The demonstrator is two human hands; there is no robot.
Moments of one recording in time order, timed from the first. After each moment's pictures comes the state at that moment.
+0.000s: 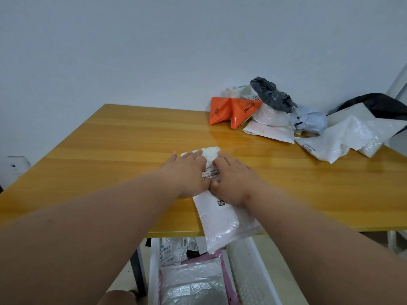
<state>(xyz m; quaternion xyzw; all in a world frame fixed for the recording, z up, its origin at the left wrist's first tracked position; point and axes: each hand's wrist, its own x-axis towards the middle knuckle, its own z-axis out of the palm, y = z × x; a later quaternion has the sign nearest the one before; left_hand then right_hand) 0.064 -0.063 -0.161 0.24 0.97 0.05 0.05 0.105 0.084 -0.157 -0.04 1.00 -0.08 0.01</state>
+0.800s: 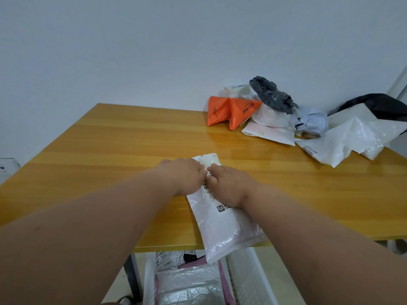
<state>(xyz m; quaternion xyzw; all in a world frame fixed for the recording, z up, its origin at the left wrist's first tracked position) 0.033 -0.055 -0.163 0.22 0.97 0.03 0.10 0.081 0.084 -0.158 -0.02 0.99 -0.11 0.10</state>
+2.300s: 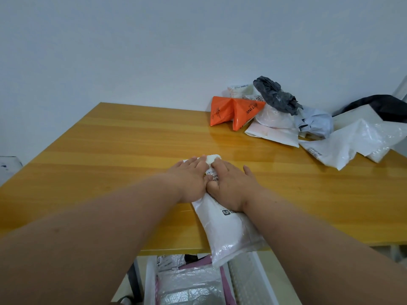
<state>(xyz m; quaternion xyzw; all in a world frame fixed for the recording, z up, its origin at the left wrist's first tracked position) 0.031 -0.054 -0.178 0.27 0.96 0.08 0.10 0.077 0.084 -0.168 -0.03 0.99 -0.11 0.05</state>
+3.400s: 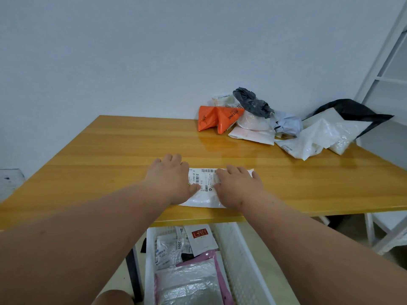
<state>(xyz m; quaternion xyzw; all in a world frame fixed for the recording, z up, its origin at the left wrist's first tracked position) 0.115 -0.071 -0.145 0.21 0.97 -0.09 -0.06 0.158 0.097 -0.149 0.04 1.00 0.00 0.04</state>
